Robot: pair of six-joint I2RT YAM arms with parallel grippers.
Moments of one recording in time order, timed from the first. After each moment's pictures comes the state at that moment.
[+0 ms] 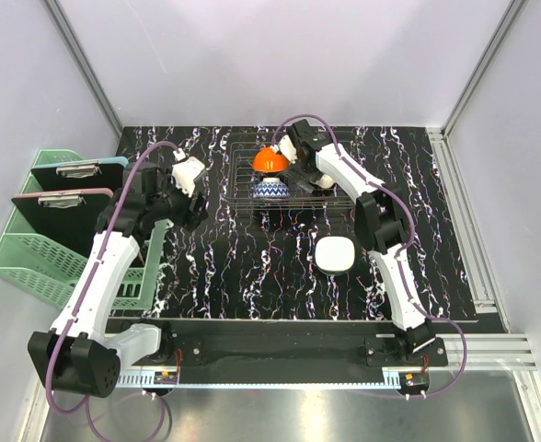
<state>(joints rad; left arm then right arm) -0.13 1.10 1.05 -0.63 0.41 0.40 0.48 2.43 2.22 -0.89 0.28 -0.54</state>
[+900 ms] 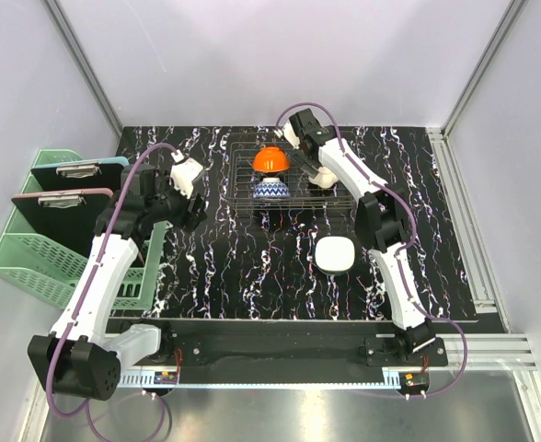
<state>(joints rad) -0.12 1.08 1.04 -0.63 0.42 0.40 0.47 2.44 2.33 -0.85 0.40 -0.55</state>
